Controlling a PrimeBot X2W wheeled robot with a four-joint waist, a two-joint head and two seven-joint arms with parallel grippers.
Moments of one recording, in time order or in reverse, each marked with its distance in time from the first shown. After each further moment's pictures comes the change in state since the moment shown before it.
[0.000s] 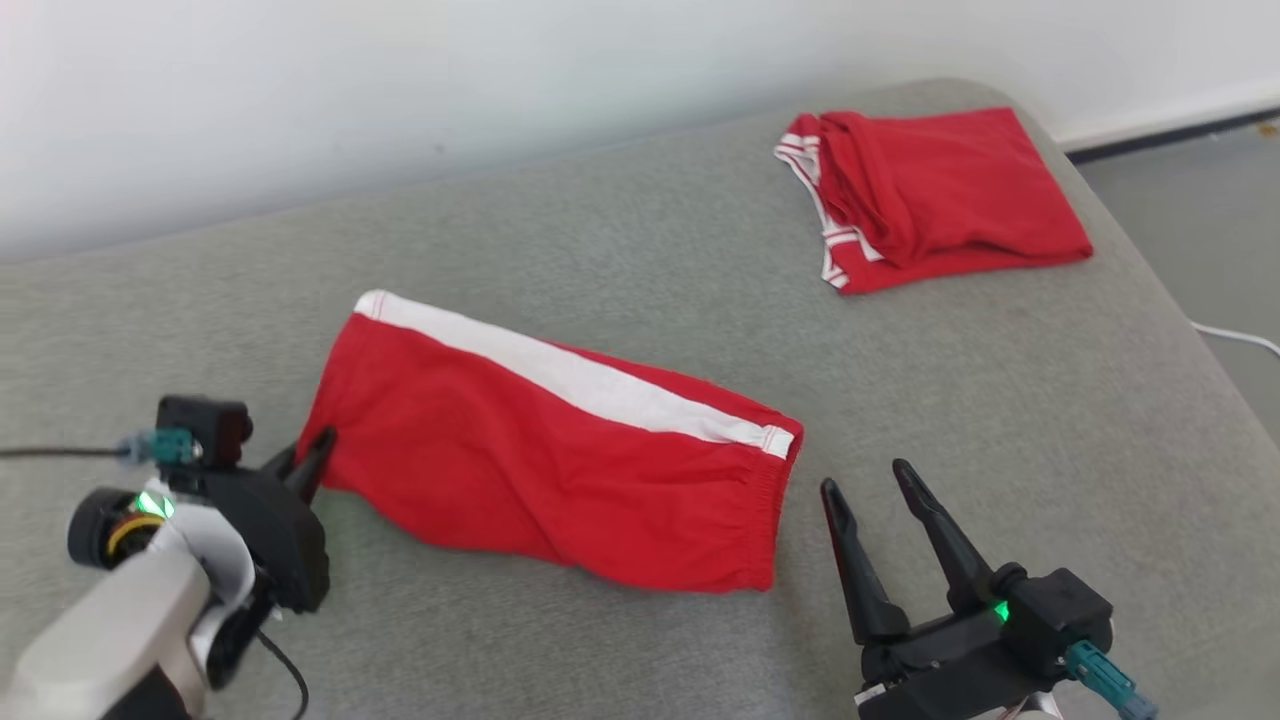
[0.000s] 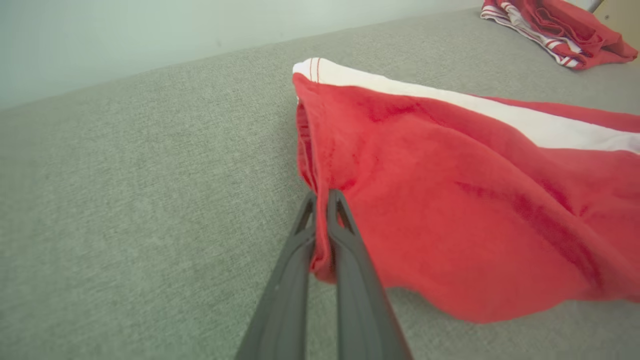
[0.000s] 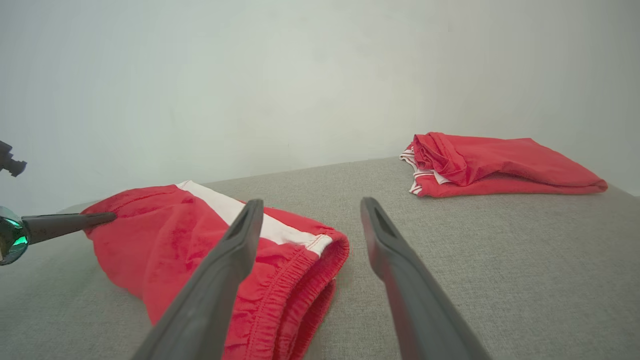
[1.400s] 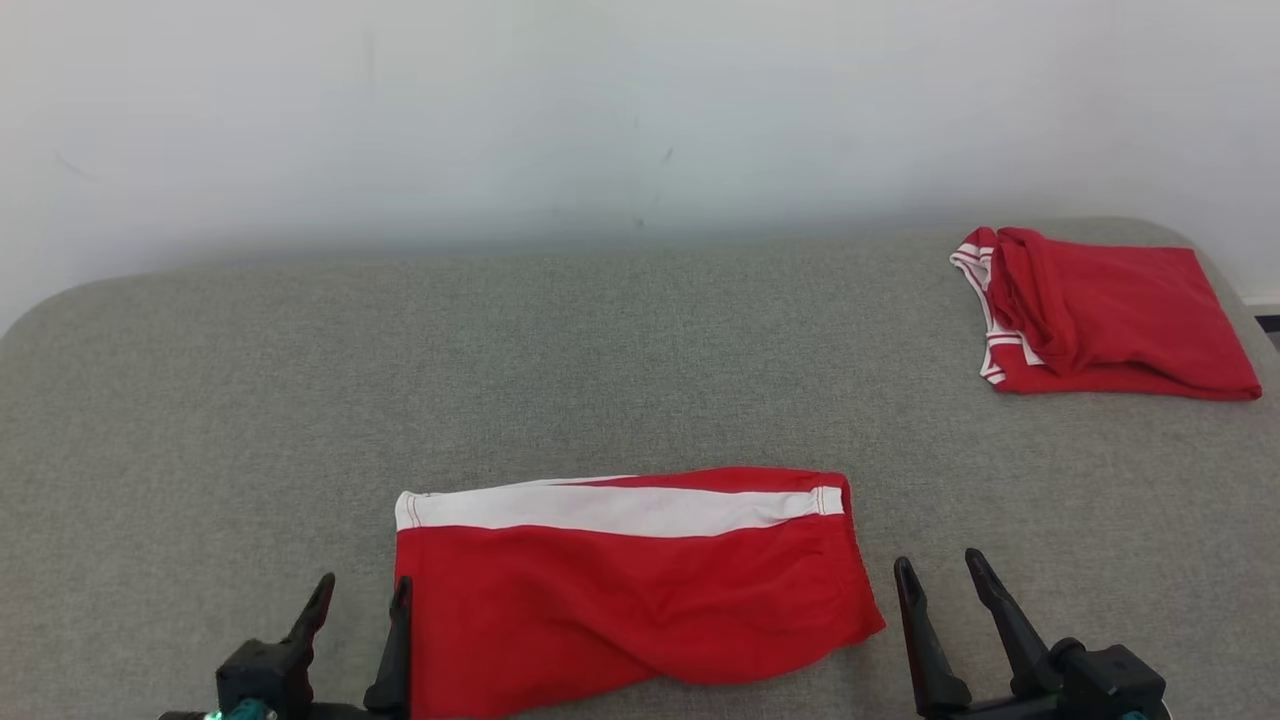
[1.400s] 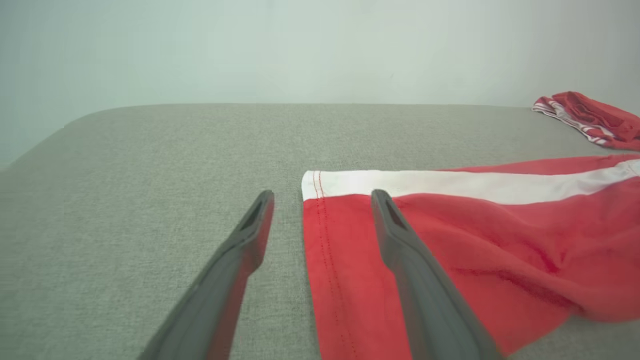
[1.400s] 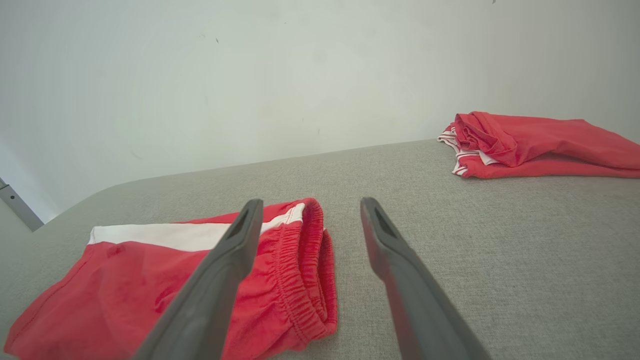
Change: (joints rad) left arm 0.618 -0.110 0.426 -0.498 0.393 0.345 -0.189; right arm 0.141 0.013 -0.129 0.038 0.004 0.000 0.000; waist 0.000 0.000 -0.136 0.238
